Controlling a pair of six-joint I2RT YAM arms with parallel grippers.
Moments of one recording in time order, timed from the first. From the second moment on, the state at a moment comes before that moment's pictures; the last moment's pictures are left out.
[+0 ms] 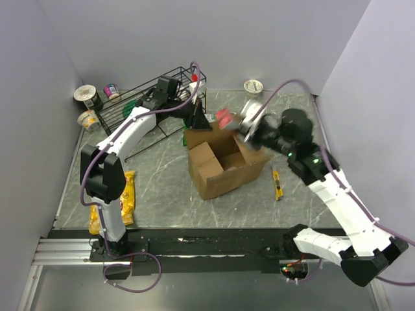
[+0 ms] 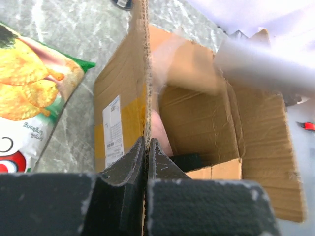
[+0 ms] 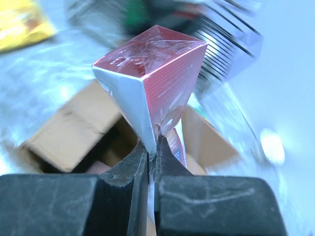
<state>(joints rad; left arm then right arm) -0.42 1.89 1.76 -0.52 0.98 0.04 0.56 1.05 1.22 -0.44 -0.36 -0.54</state>
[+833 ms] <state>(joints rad) -0.58 1.58 1.69 -0.56 0.69 0.34 0.20 1.17 1.02 -0.52 -0.15 -0.27</state>
